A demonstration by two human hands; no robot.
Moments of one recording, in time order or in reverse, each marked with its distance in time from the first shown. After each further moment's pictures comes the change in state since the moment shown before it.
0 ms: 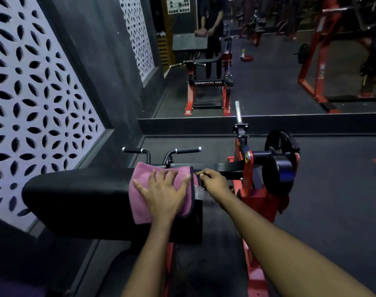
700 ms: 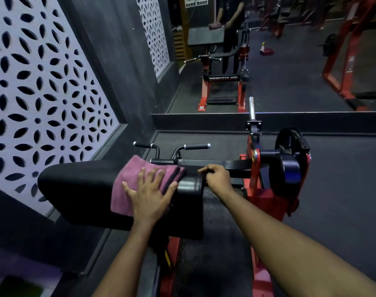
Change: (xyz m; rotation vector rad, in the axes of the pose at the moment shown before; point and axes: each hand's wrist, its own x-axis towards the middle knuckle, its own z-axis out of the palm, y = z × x) left_hand -0.010 -0.041 0.000 0.009 0.043 -0.016; right_hand 0.007 -0.005 -0.005 0.013 0.039 -0.004
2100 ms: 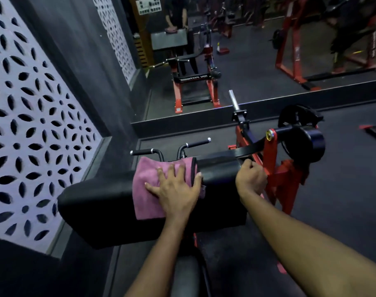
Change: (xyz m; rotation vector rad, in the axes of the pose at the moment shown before) left_hand 0.023 -0.075 -0.022 -0.035 -0.030 0.120; right_hand -0.070 -0.044 0.083 -0.016 0.808 0.385
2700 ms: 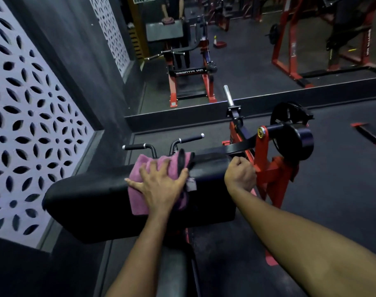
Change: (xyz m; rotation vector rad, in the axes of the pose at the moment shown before) left_hand 0.010 -0.007 -0.002 0.004 0.005 -0.073; right_hand 0.002 0.002 -0.001 -0.052 -0.004 -0.095
